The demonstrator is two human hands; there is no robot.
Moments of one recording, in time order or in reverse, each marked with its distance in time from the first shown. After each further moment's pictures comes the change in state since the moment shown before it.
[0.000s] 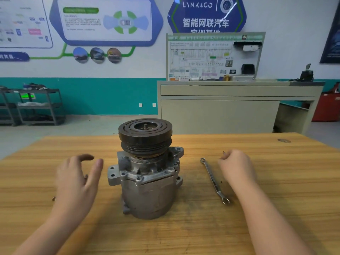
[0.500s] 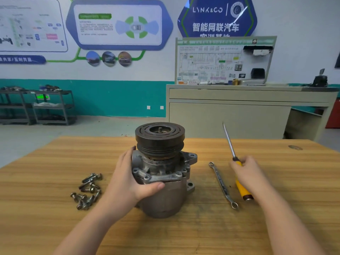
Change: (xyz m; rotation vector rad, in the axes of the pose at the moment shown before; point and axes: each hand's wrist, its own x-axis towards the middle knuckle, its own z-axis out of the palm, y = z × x) left_hand -0.009 0.047 0.013 -0.328 -0.387 0.134; right_hand -0.009 0.000 -0.021 0.270 -0.212 0.029
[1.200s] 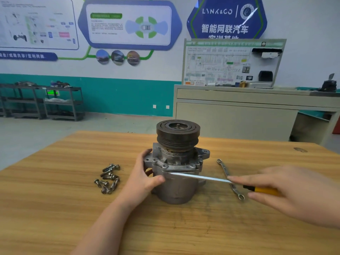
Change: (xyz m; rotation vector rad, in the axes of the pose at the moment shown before) left_hand -0.013 -0.030 -0.001 -0.334 -0.056 -0.029; right_hand -0.110 -0.039 -0.099 -0.866 -0.378 -0.943
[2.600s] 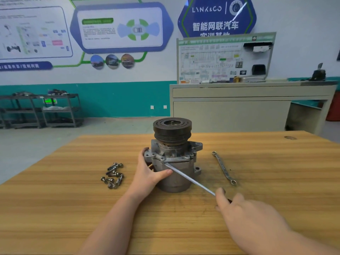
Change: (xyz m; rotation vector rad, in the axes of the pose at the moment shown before) left_hand 0.001 -0.008 0.012 -0.007 0.047 -0.105; right_hand -0.012 -0.091 0.066 -0.171 -0.202 0.309
